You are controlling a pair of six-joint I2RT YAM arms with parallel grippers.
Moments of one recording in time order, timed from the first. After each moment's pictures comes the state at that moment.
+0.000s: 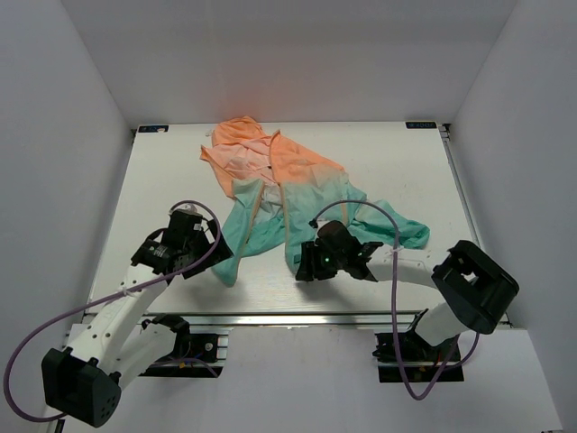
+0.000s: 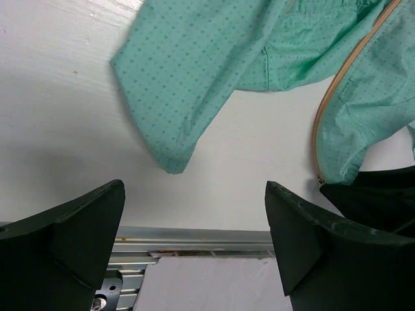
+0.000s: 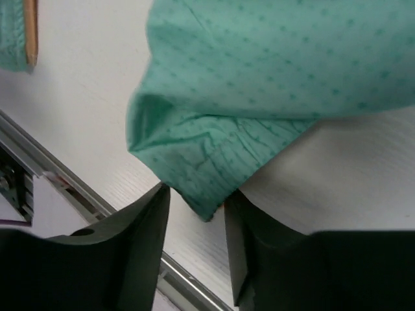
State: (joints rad) left arm -0.36 0.89 0.72 -0.79 -0.04 -0.74; right arm 0.87 1.48 0.63 0.02 -0.21 0.63
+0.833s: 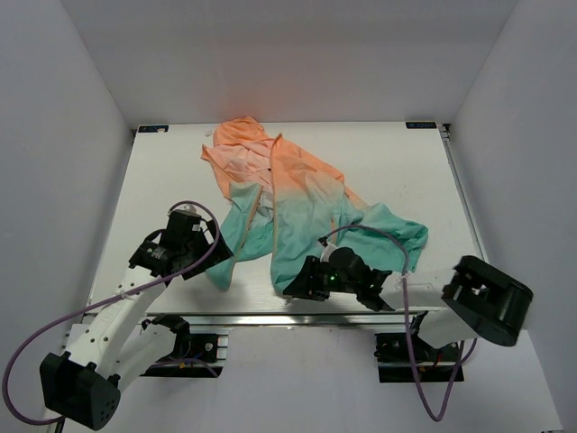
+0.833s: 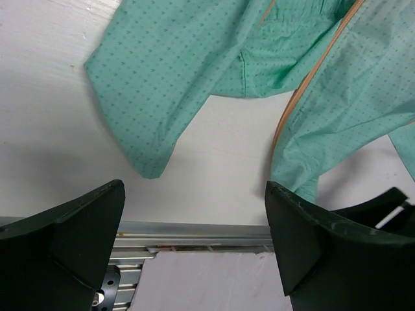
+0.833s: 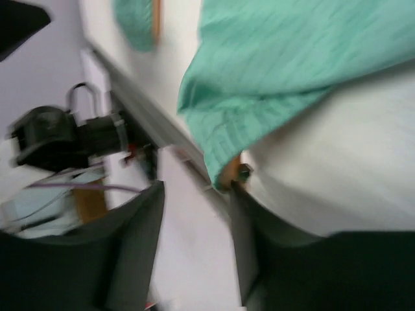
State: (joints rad) left arm -0.36 0.87 0.72 -0.81 -0.03 -0.74; right arm 1.01 1.44 0.34 0.62 -0.31 1.18
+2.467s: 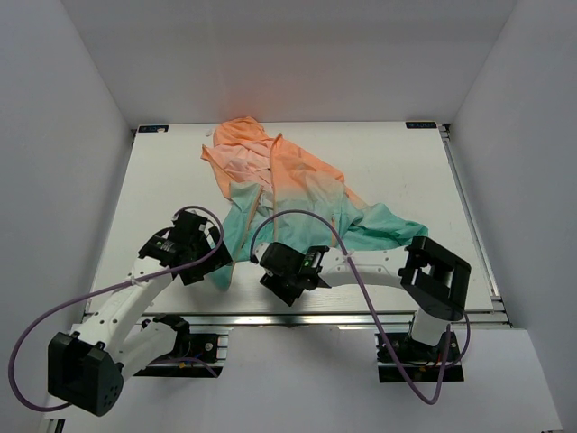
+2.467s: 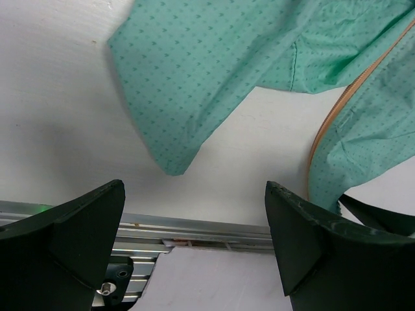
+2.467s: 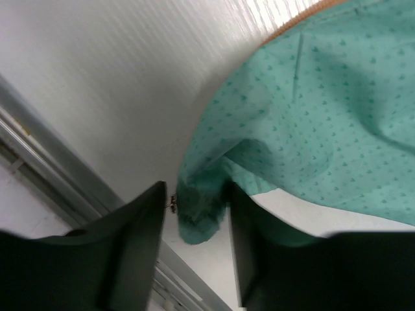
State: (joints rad) left arm -0.36 0.96 0.69 -0.83 -0.04 -0.76; right arm 1.23 1.71 1.06 -0.45 0.08 0.16
